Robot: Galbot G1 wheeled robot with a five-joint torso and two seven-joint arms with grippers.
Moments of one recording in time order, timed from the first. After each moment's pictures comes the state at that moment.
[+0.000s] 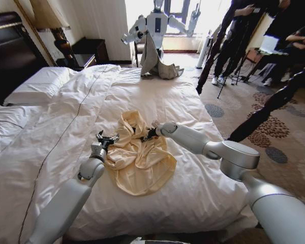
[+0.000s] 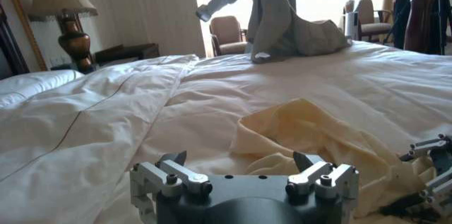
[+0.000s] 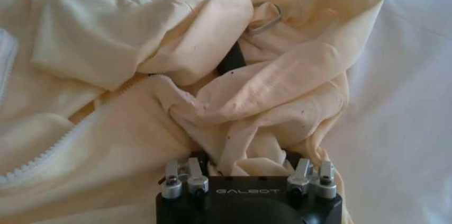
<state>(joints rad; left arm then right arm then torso) 1.00 -0.95 -0.32 -1.85 -0.50 0.25 -0.32 0.17 1.36 -0.97 0.79 0.81 -0.28 -0.41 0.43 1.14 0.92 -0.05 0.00</state>
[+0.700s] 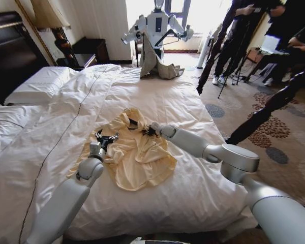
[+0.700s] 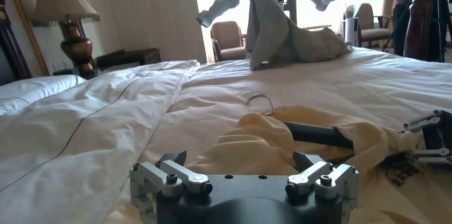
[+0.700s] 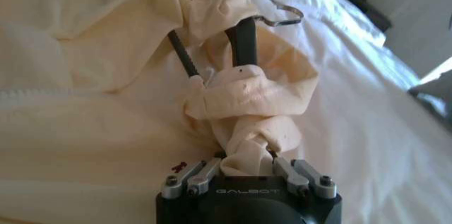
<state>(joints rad) 1.01 -0.94 -0.33 -1.88 -0.50 0.25 -0.32 0.15 1.32 -0.95 0.82 0.47 -0.05 -0.18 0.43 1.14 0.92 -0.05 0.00</state>
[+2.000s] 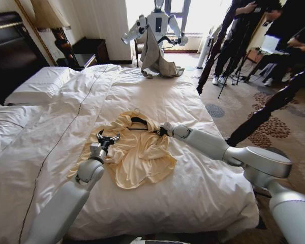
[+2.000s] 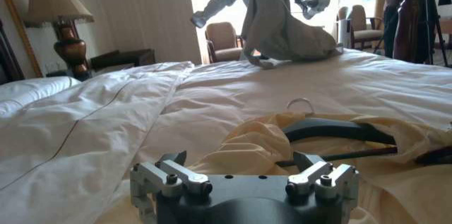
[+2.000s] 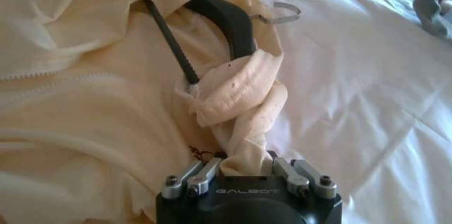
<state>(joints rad) 1.04 -0.94 -0.33 -1.93 -0.50 0.26 -0.33 0.17 1.10 -0.96 1.06 0.75 -0.28 -0.19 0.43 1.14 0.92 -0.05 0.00</state>
